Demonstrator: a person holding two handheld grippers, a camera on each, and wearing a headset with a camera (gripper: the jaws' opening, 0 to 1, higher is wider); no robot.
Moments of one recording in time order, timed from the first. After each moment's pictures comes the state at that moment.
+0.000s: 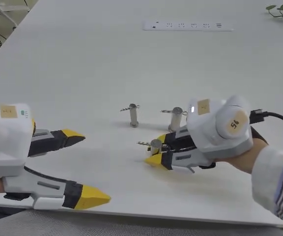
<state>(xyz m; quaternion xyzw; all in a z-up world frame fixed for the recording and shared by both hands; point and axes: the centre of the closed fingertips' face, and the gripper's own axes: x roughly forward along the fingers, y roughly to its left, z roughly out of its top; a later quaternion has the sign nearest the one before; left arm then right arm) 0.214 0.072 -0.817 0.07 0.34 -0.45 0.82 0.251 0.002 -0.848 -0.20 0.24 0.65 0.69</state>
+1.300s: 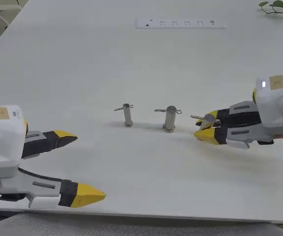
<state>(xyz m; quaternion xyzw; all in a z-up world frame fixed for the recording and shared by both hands) 0.220 0.075 -0.820 0.06 0.35 -0.43 0.83 0.314 -0.105 -0.832 -0.20 0.23 0.60 0.74</state>
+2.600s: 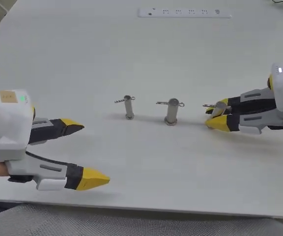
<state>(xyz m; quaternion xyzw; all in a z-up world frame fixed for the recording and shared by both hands) 0.236 0.070 -0.824 0.06 0.35 -0.44 0.83 0.326 -0.117 -0.841 -0.16 0.23 0.62 0.74</state>
